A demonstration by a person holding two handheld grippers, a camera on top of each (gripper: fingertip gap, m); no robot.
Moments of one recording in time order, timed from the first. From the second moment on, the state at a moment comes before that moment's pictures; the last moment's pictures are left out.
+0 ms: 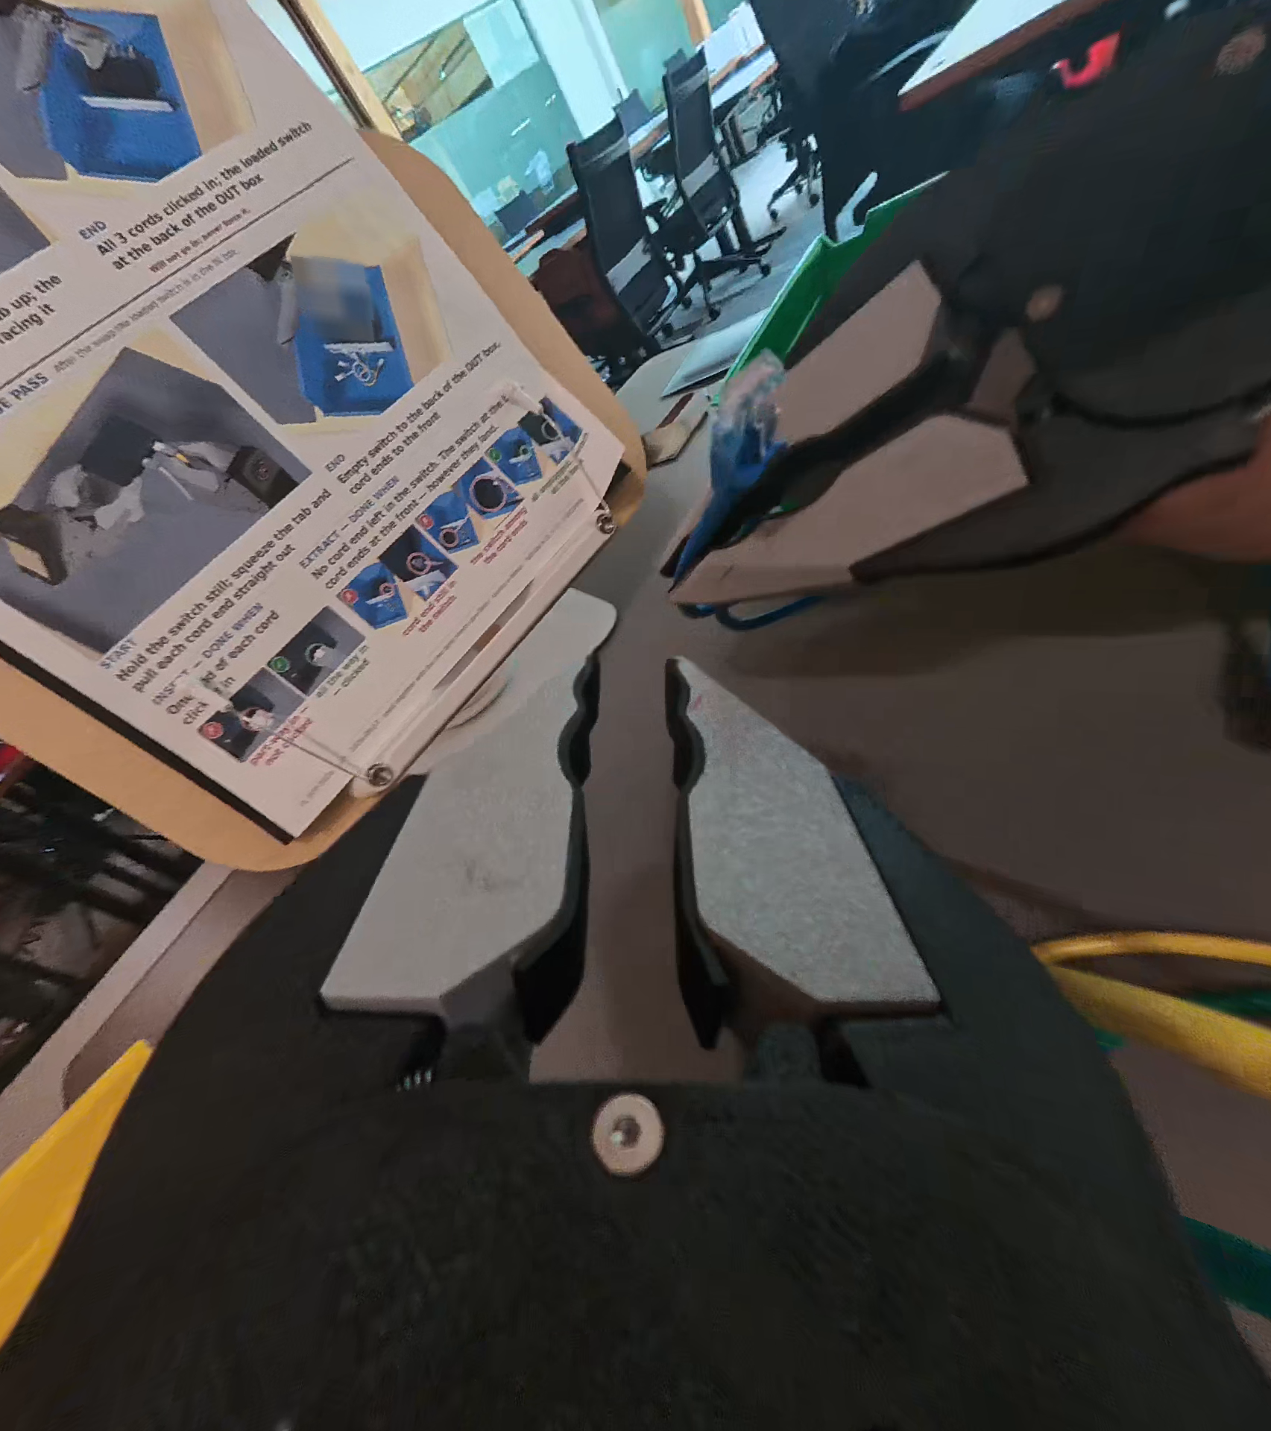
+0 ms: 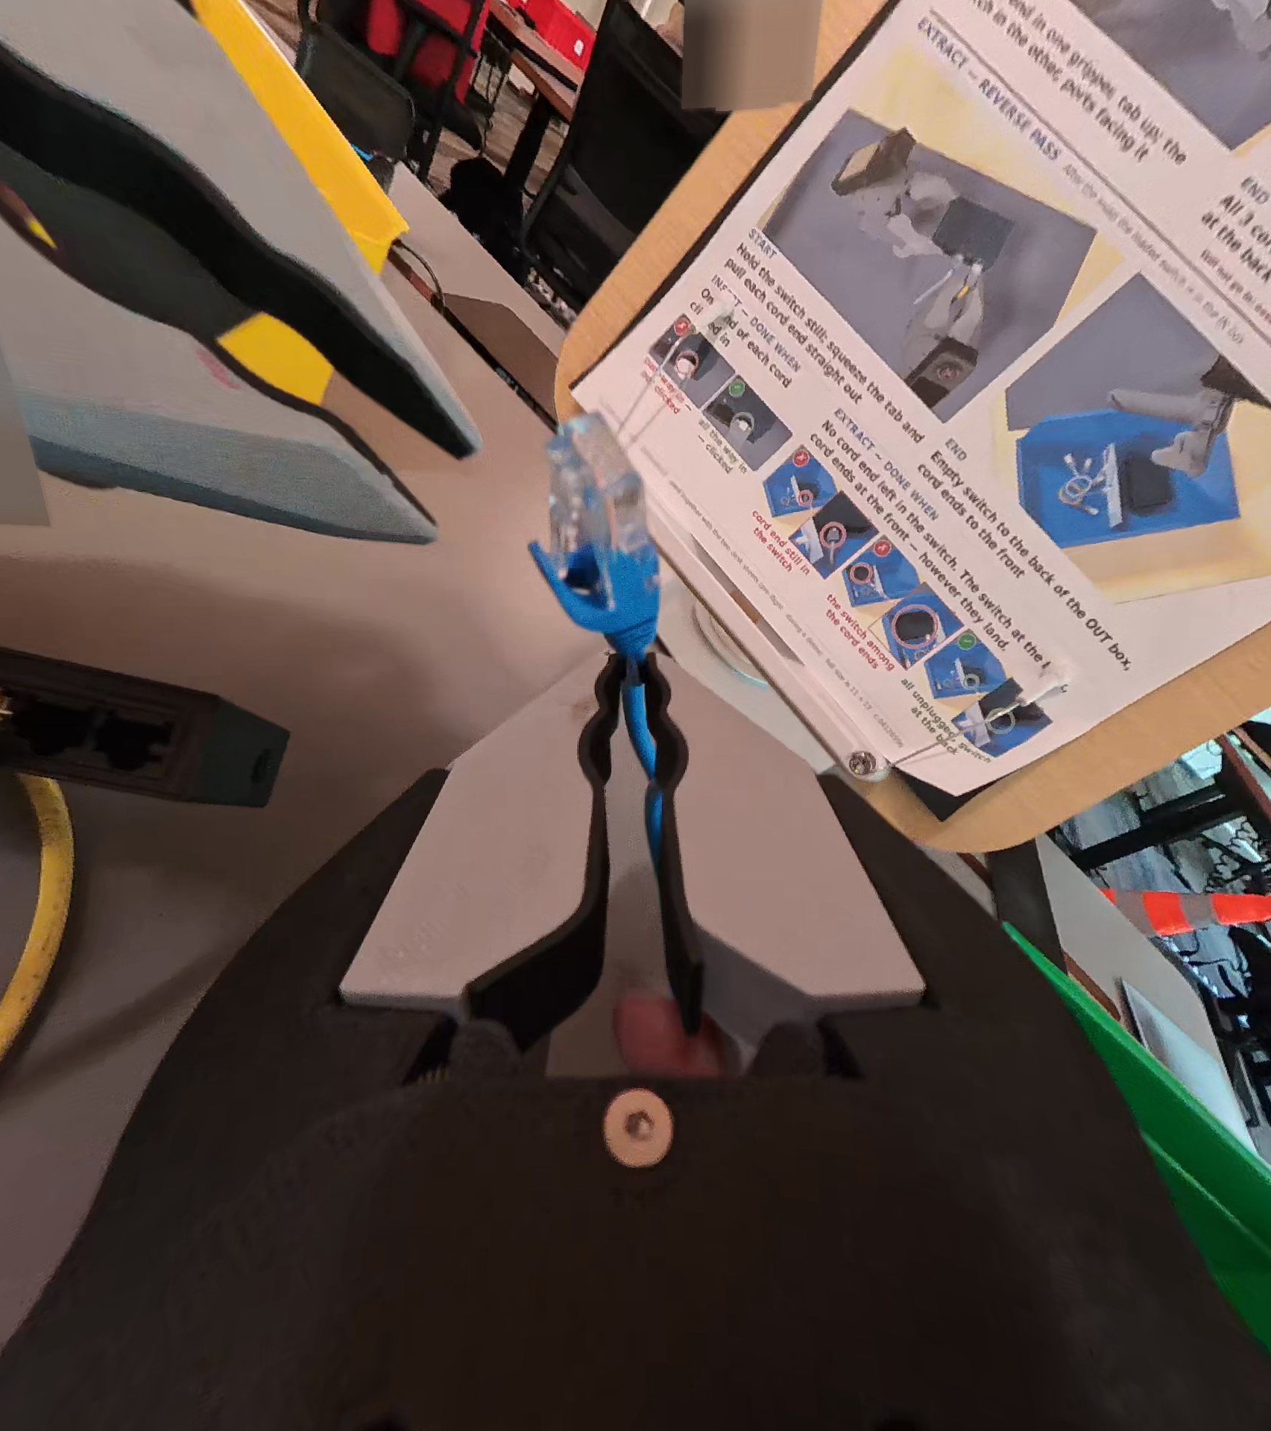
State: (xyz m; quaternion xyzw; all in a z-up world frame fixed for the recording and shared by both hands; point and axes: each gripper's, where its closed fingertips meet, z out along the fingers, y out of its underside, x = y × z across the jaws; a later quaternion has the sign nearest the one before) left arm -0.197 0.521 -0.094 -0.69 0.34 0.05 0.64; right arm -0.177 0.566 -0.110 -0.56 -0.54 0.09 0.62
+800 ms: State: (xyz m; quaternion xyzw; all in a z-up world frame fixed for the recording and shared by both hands) left arm -0.165 0.506 -0.113 -0.65 0.46 0.09 0.60; right arm -0.195 0.546 -0.170 -0.54 -0.67 0.06 0.51
